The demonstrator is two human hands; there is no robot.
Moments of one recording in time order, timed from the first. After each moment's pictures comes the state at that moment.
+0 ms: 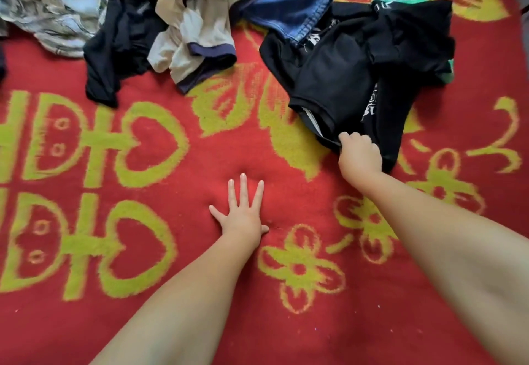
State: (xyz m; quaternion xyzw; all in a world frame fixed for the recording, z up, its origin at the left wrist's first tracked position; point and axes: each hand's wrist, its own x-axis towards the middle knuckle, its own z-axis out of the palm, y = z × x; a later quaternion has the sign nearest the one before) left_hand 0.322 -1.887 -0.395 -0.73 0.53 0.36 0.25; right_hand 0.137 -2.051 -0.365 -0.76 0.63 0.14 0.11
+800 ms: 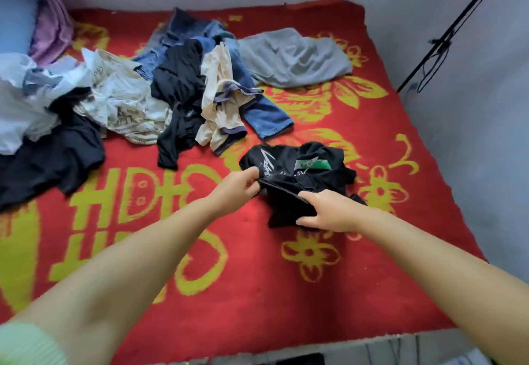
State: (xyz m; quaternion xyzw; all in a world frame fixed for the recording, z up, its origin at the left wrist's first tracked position) left_hand 0.438 -1.879 -0.148 -0.61 0.69 0.37 -0.15; right_hand 0.204 -1.875 -0.101 -0.82 0.46 0.13 0.31
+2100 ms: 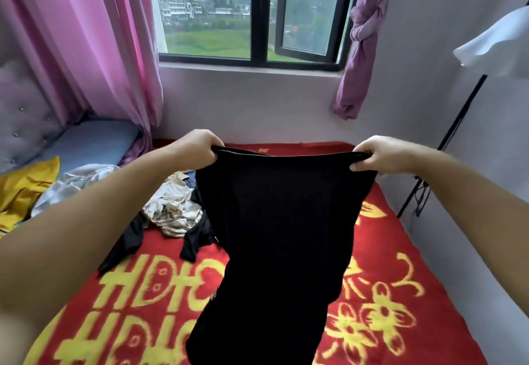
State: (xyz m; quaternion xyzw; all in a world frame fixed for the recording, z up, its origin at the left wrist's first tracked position) left_hand 0.497 -1.904 0.190 -0.70 0.69 0.10 -0.17; right_hand 0.147 -1.970 0.218 -0.82 0.54 -0.02 0.17
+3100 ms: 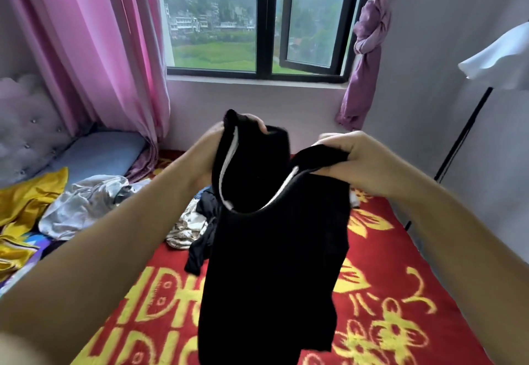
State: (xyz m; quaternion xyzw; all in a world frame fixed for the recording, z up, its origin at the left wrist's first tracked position) left_hand 0.462 -1.890 0.214 -0.30 0.55 0.56 -0.54; right_hand 0.213 -1.891 0.243 -0.87 0.27 -0.28 0.32
